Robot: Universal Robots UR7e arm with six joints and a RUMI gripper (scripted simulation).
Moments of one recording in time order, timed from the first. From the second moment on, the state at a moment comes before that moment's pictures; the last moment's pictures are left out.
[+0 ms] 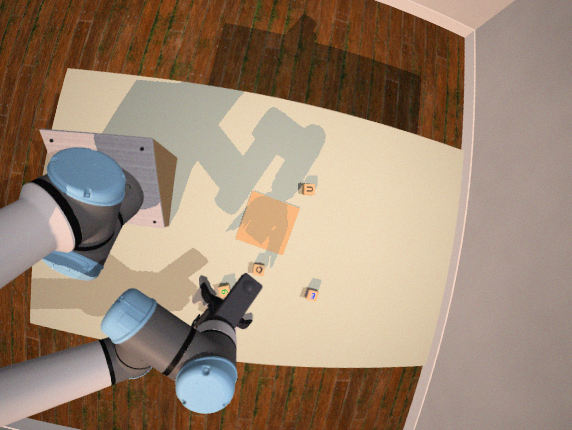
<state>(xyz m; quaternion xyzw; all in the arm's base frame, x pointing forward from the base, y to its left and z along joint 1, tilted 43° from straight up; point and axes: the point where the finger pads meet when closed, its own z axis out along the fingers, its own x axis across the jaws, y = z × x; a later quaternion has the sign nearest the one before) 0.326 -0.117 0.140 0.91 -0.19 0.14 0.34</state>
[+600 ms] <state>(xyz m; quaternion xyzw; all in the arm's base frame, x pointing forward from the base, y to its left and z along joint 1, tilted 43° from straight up) 0.323 -0.115 0.138 0.93 -0.06 0.09 0.36</state>
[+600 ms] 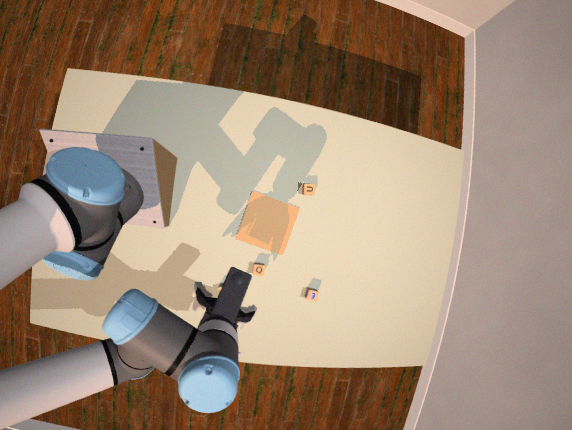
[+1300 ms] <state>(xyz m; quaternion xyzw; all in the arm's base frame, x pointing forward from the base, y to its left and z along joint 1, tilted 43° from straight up) 0.318 -0.115 0.137 0.92 0.14 0.01 0.37</state>
